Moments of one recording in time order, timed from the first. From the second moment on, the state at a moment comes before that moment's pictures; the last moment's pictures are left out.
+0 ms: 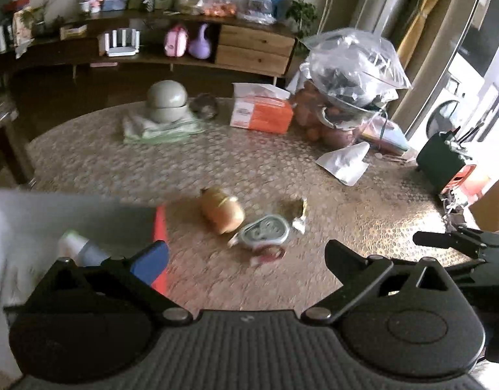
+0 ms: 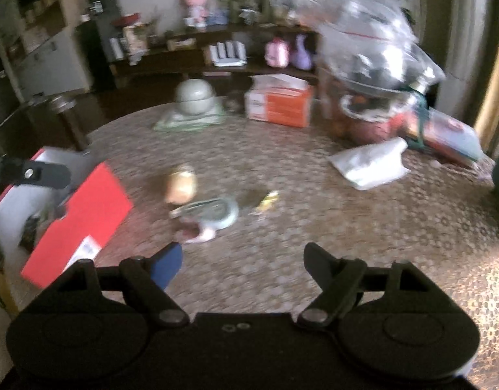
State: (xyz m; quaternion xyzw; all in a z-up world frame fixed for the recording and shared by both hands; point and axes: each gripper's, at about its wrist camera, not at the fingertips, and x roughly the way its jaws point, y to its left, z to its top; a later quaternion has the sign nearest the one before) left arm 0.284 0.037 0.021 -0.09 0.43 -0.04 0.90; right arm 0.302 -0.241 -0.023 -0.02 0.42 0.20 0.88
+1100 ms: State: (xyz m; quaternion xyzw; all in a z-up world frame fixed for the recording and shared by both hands) left arm 0.459 0.031 -0.132 -0.11 0.58 0.09 0.81; right arm 0.453 -0.171 -0.144 -0.03 0.50 0.14 0.85
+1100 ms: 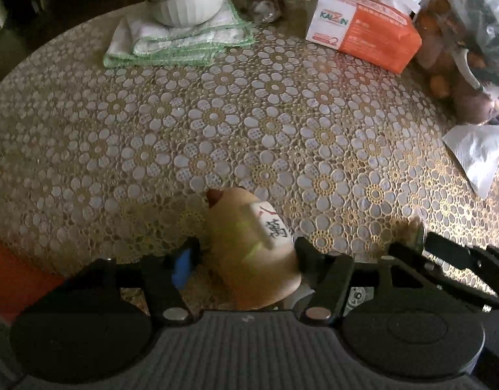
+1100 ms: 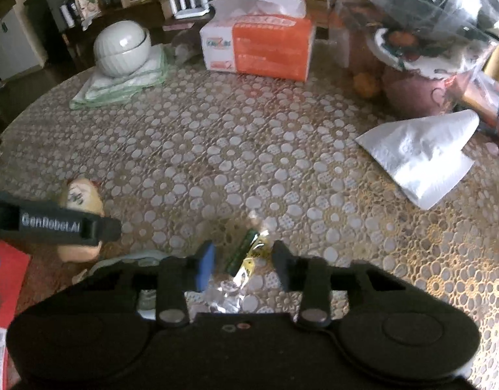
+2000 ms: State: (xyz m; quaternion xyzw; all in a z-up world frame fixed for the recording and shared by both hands) left arm 0.322 0.037 0.006 -0.11 0.53 0.00 0.84; right arm 0.308 -0.161 0.003 0.00 0.44 0.20 0.88
